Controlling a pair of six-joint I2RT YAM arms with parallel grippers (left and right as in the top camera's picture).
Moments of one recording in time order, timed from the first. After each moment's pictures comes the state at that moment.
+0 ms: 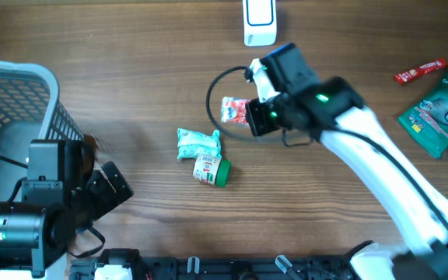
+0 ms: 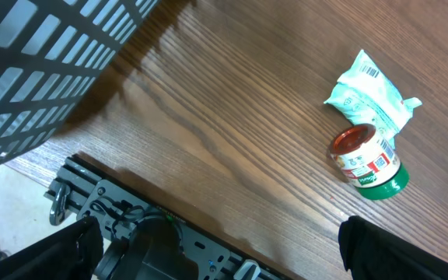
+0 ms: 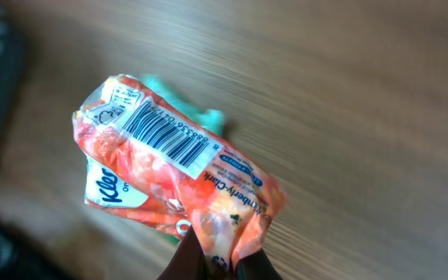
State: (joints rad) left arm -0.03 0.93 1.34 -1.66 -0.11 -0.62; right arm 0.55 1.55 1.47 -0.99 -0.24 0.16
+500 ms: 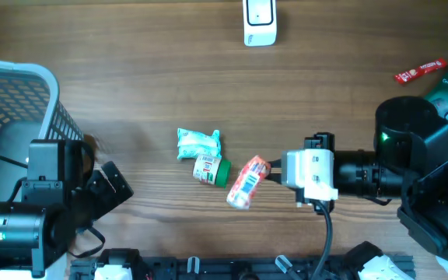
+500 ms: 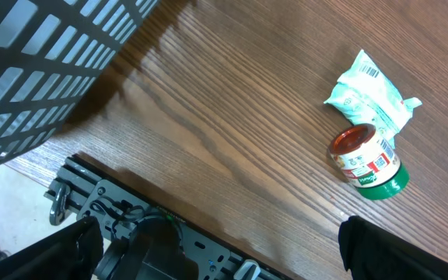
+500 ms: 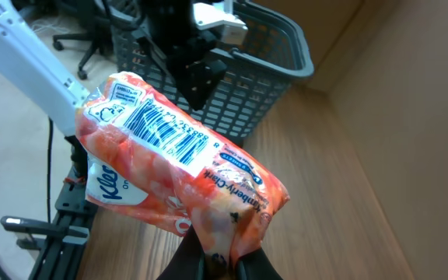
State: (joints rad) left arm -0.03 0.93 1.34 -1.66 -0.11 -0.62; right arm 0.55 1.02 1.47 -1.00 -0.78 -0.78
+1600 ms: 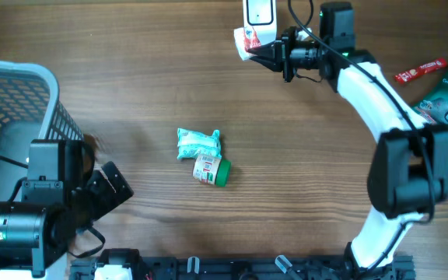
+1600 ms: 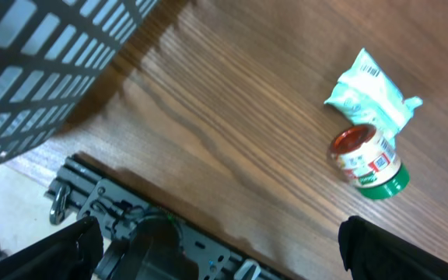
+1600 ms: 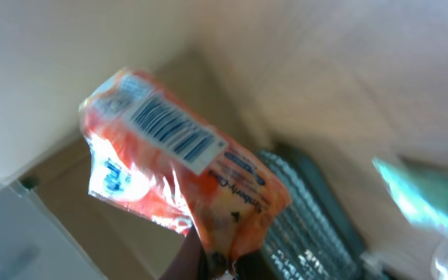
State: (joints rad) left arm -0.03 0.93 1.33 -1.66 -0.11 -0.62; right arm 0.16 2.00 1.46 -0.07 -1.02 1.52
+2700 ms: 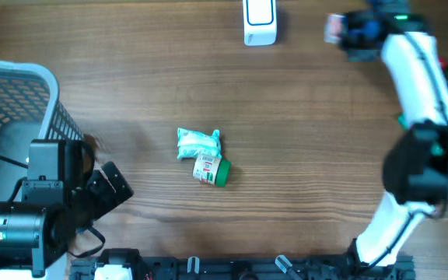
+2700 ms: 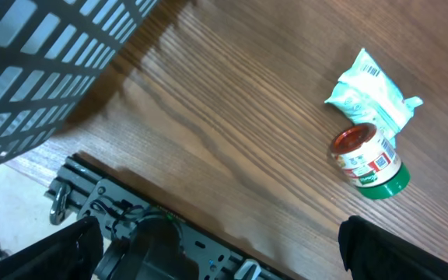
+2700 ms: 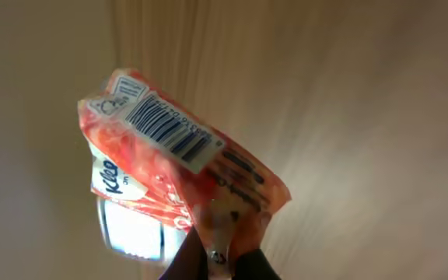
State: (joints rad) left arm -0.03 0.93 1.33 -1.66 -0.11 -0.62; right arm -0.09 2.03 1.85 -0.85 -0.09 1.36
